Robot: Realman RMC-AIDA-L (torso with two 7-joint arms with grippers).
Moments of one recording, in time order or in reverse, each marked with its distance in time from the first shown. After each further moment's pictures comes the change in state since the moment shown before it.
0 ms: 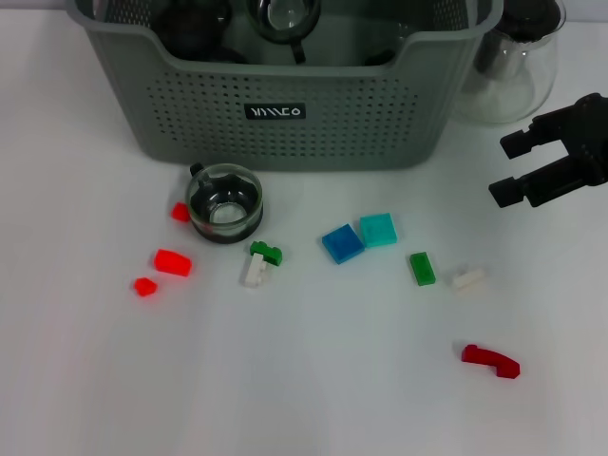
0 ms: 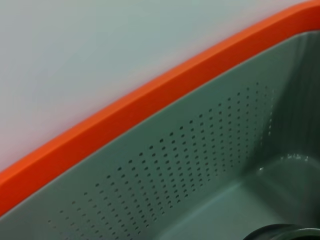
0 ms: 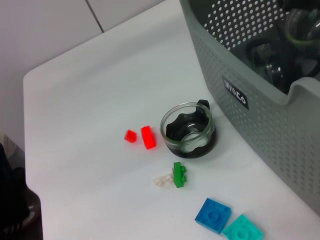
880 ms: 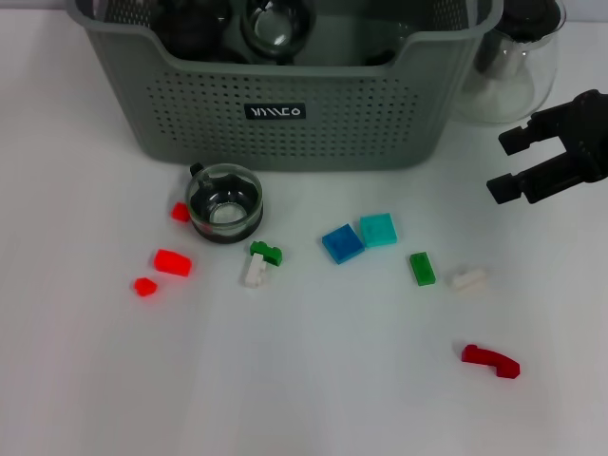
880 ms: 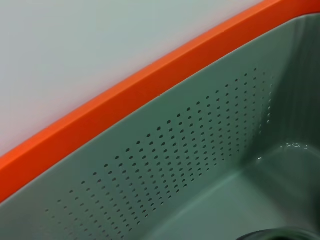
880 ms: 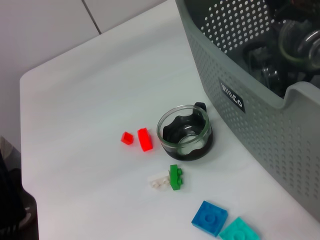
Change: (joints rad) left arm 0.012 -0.001 0.013 0.006 0.000 0.008 0.000; right arm 0.002 0.001 0.000 0.002 0.000 0.010 -0.003
